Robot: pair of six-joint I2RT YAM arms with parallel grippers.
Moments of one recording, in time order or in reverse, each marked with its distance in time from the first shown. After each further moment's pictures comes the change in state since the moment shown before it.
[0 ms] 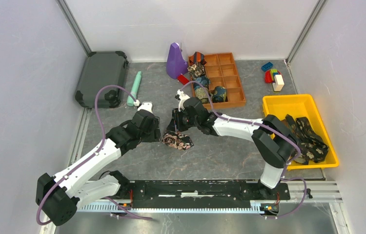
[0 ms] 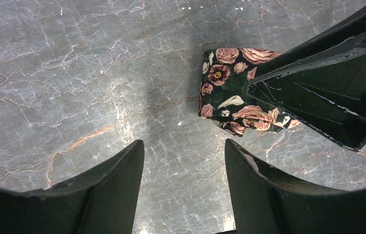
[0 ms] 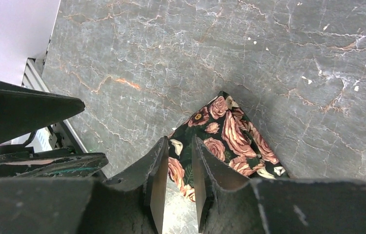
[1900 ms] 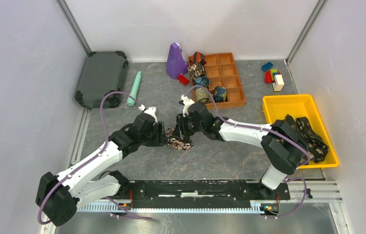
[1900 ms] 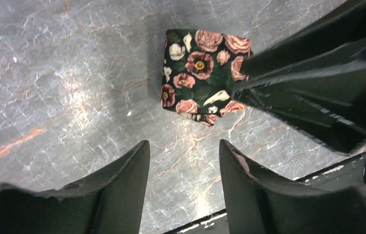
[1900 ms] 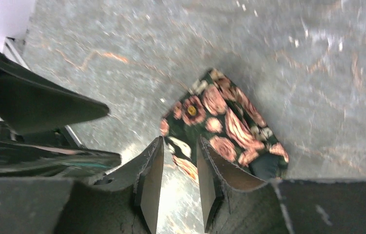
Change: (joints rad) left arm 0.000 -0.002 -0.098 0.141 0.222 -0.036; right arm 0.017 -0.109 -0.139 -0.030 0.037 -0.036
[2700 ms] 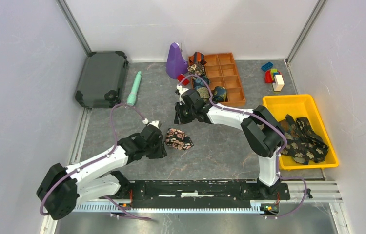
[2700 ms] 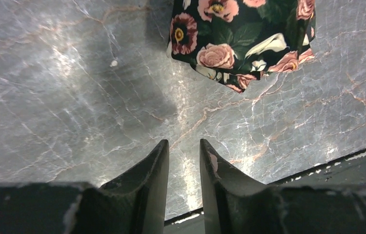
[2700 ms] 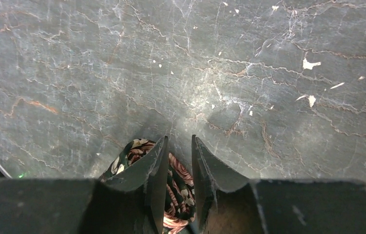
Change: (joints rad) left arm -0.090 0.033 -0.150 0.029 0.007 -0.167; right arm -0.105 0.263 0.333 -0.196 0.045 -0.116
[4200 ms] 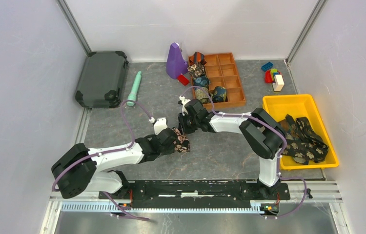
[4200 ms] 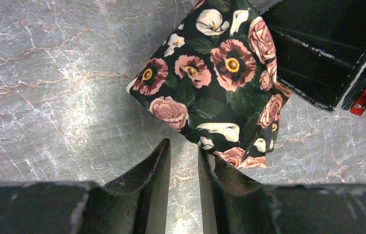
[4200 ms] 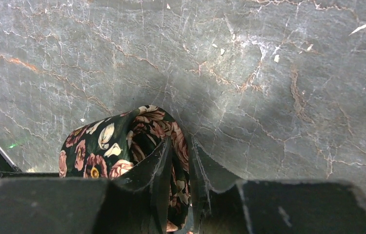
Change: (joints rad) left arm -0.181 0.262 0.031 0.256 -0.331 -0.219; right arm 0.018 -0.006 -0.175 0.118 -0.079 0.015
